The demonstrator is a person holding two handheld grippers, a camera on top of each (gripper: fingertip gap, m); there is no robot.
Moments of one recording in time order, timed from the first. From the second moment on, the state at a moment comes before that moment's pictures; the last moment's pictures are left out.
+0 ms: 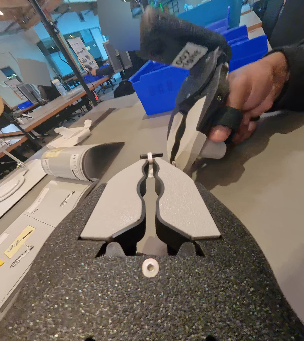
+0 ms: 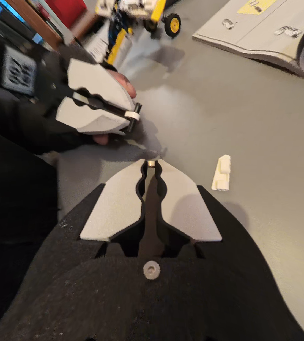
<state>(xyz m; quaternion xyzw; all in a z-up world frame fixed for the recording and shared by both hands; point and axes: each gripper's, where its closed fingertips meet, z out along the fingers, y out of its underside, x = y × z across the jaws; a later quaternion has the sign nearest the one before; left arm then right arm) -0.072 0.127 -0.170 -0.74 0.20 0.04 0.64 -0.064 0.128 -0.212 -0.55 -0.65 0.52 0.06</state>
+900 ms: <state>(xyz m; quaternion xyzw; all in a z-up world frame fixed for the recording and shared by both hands) -0.083 0.125 -0.200 -0.84 0.00 -0.18 0.51 -0.078 0.146 -0.190 -0.35 -0.74 0.39 0.41</state>
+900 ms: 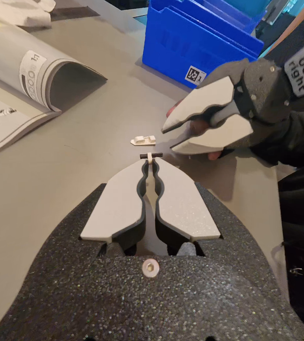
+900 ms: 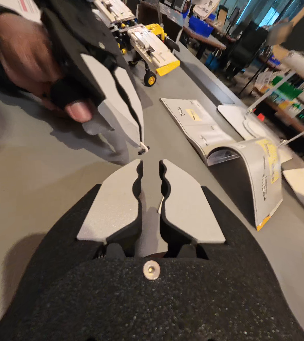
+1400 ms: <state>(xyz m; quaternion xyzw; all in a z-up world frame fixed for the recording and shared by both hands) -0.076 0.120 -0.206 -0.84 -0.02 -0.23 0.48 -0.083 0.126 -0.203 -0.25 -0.78 0.30 0.48</state>
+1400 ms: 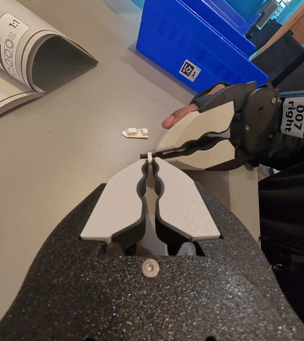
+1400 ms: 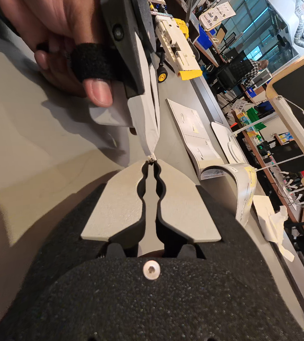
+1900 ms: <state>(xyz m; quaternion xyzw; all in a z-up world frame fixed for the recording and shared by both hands) -0.058 0.102 -0.172 -0.77 0.03 -0.43 0.47 -0.055 0.105 -0.172 0.00 -0.74 0.28 0.62</state>
